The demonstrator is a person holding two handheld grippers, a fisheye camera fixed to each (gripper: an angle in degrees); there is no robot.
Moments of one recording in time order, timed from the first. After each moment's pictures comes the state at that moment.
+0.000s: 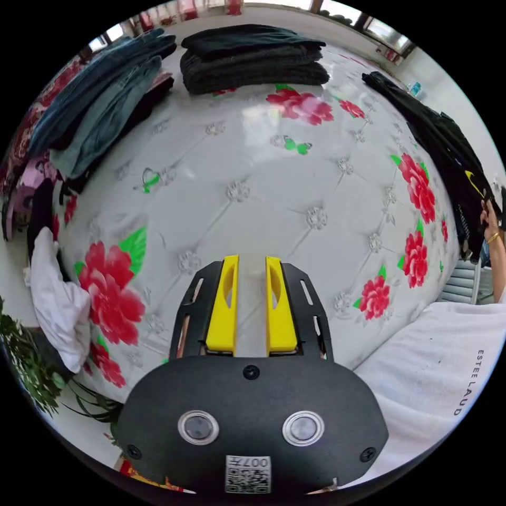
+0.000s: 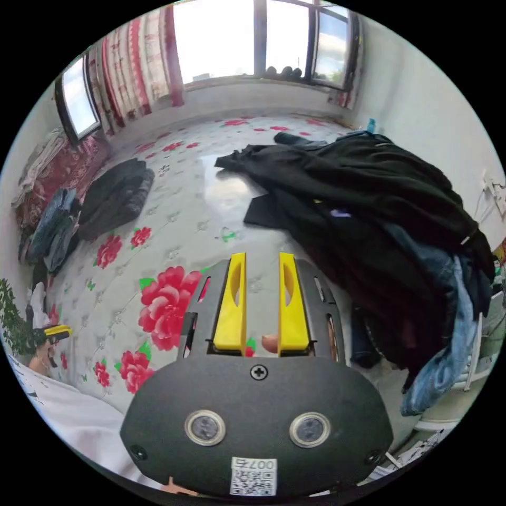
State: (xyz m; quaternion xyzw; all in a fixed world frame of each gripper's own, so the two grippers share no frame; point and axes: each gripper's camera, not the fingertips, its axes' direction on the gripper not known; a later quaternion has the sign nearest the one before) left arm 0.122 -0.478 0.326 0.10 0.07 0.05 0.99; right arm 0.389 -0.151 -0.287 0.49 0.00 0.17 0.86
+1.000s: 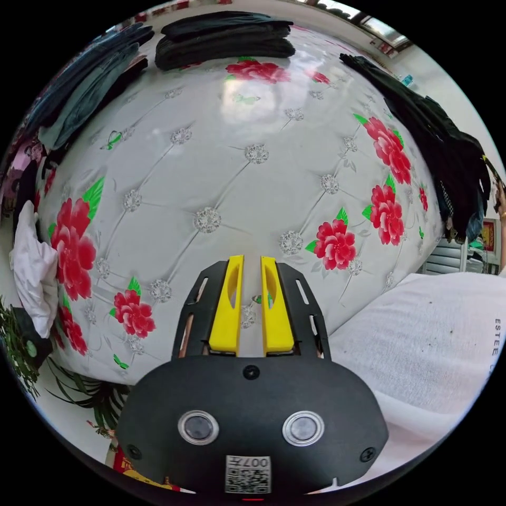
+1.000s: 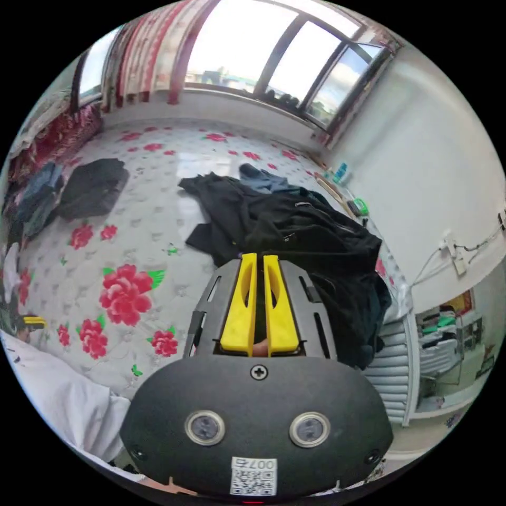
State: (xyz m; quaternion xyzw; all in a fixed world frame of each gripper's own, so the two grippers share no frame) left arm 0.118 -0.386 0.338 0.07 0.10 0.07 0.99; right arm 0.421 -0.096 -0.396 0.50 0.09 0.04 0.86
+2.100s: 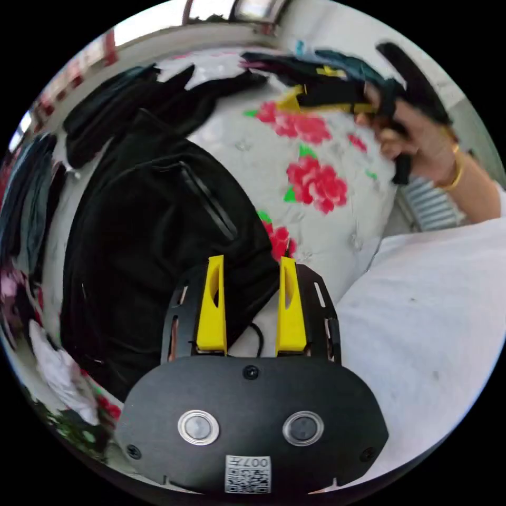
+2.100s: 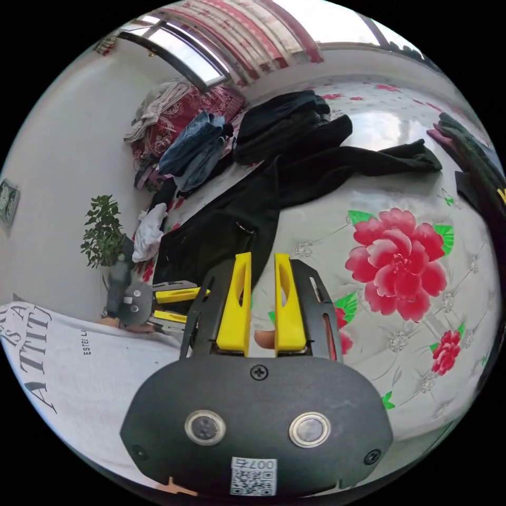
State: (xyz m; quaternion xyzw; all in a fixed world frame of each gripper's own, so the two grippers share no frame) left arm 0.227 -0.306 0.255 0.10 0.01 0.33 0.94; right arm 0.224 -0.219 -0.226 0.41 -0.26 -0.15 0.86
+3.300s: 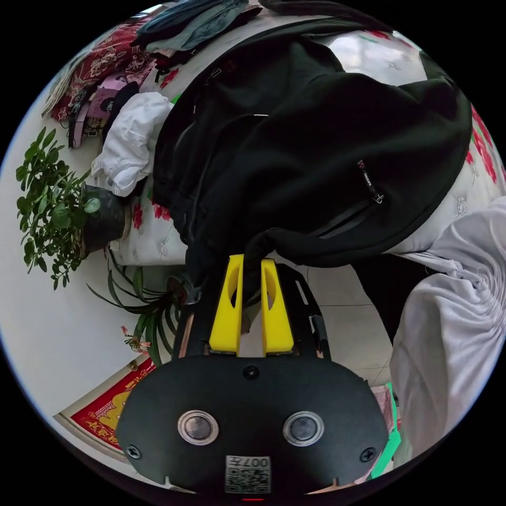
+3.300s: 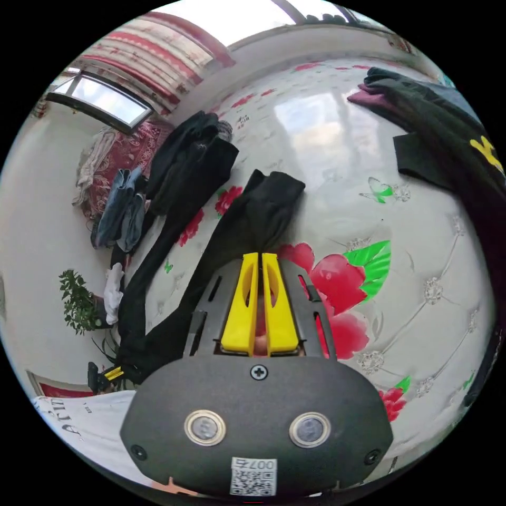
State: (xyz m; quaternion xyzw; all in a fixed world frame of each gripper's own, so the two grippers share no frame) left arm 0.031 -0.114 0.185 -0.03 -0.15 -0.04 0.99; right arm 0.370 -0.349 -0.233 0.42 -0.26 -0.01 0.87
